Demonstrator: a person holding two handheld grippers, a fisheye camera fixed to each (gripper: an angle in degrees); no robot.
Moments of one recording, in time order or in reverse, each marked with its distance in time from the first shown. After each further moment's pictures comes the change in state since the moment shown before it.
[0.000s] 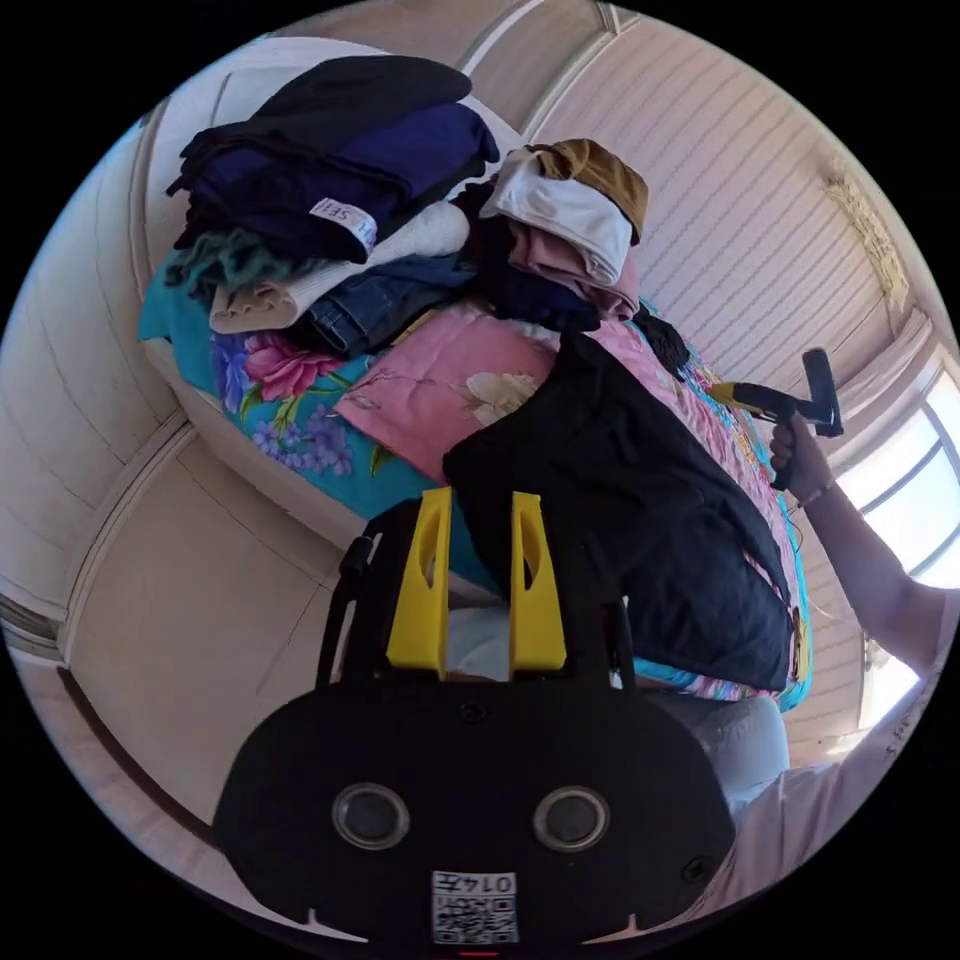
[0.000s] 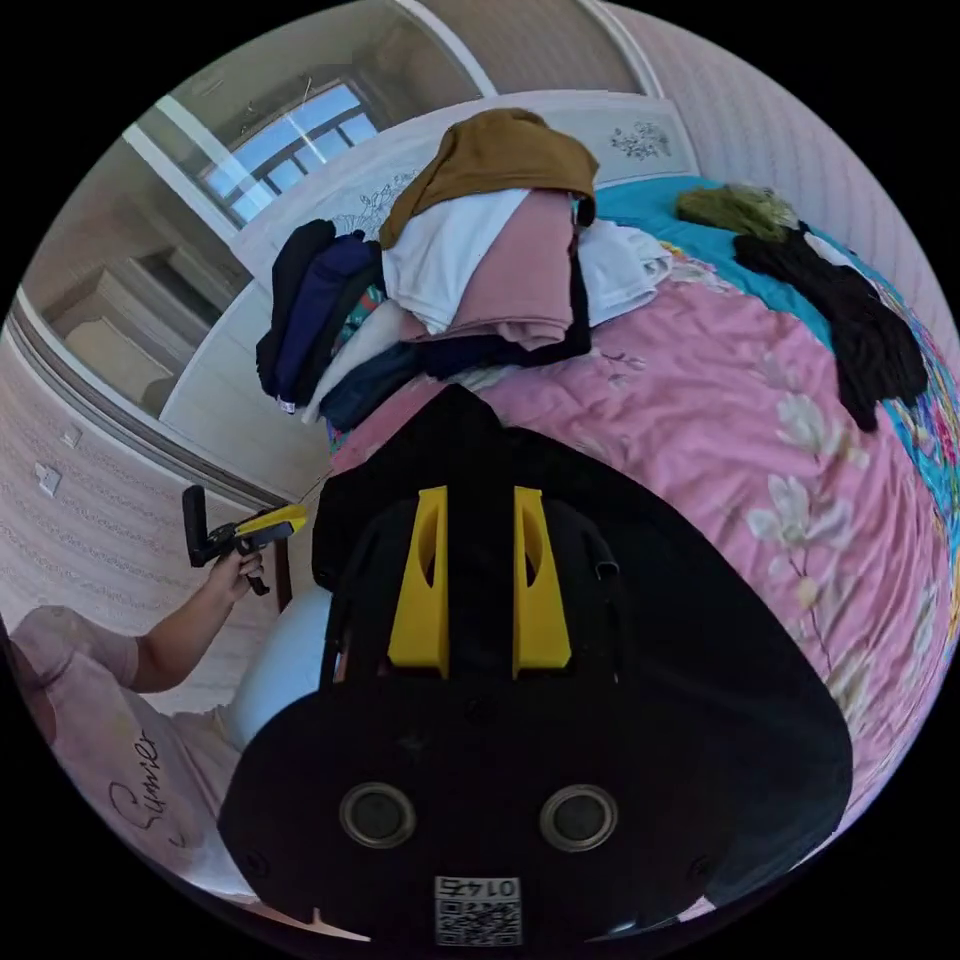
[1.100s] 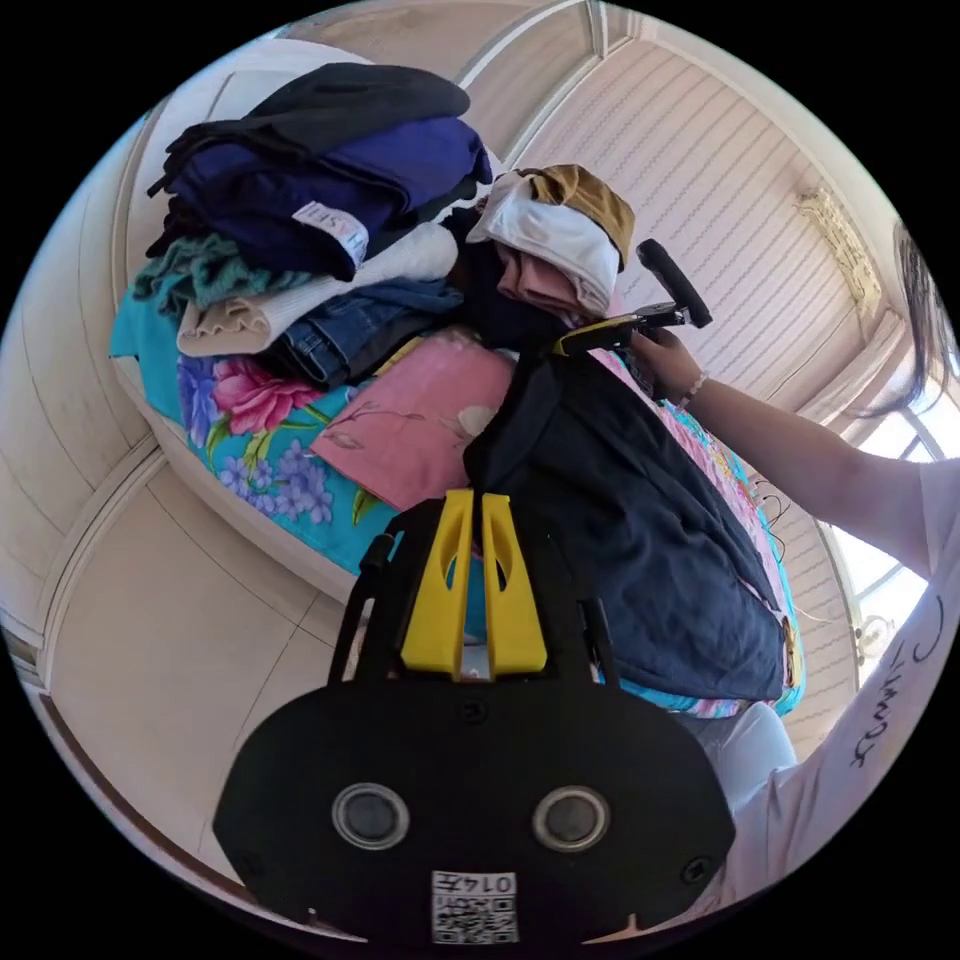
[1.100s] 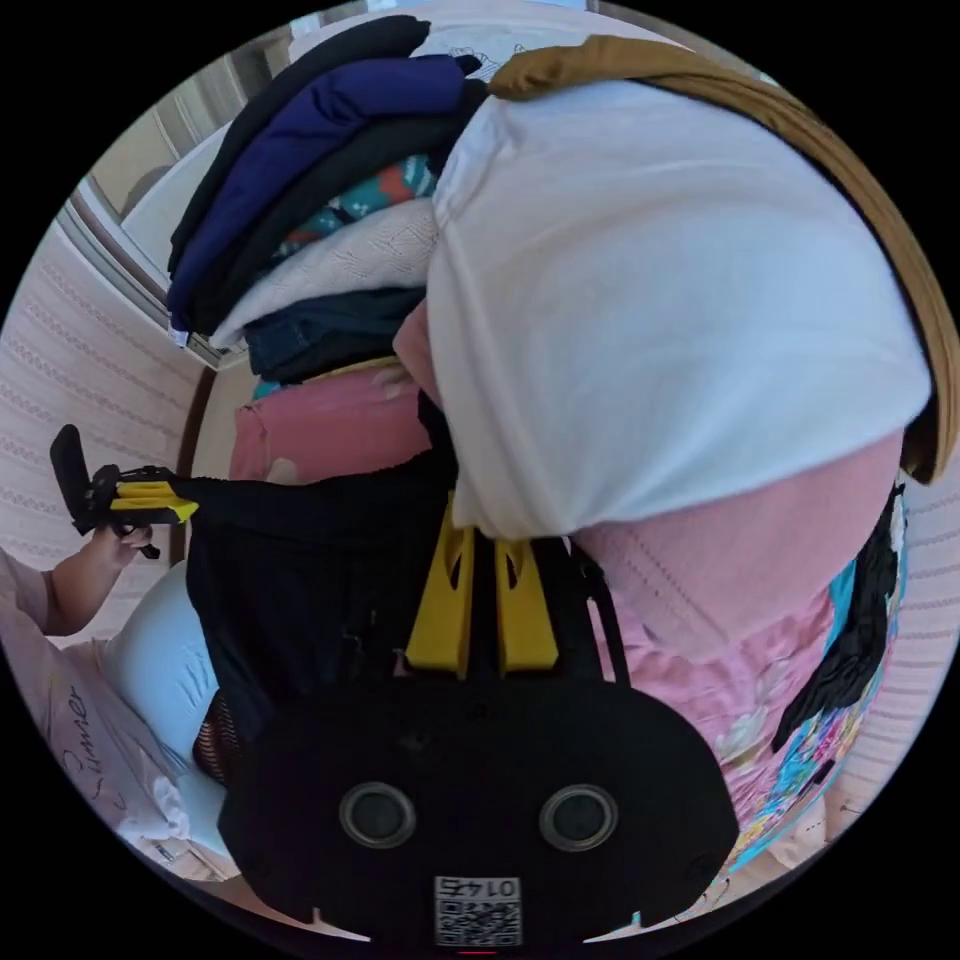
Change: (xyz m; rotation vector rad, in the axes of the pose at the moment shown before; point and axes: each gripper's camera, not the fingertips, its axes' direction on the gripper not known) left arm -0.169 0.007 -0.039 0.057 0.083 0.016; right arm -0.206 -0.130 0.344 -0.277 0.263 -0.487
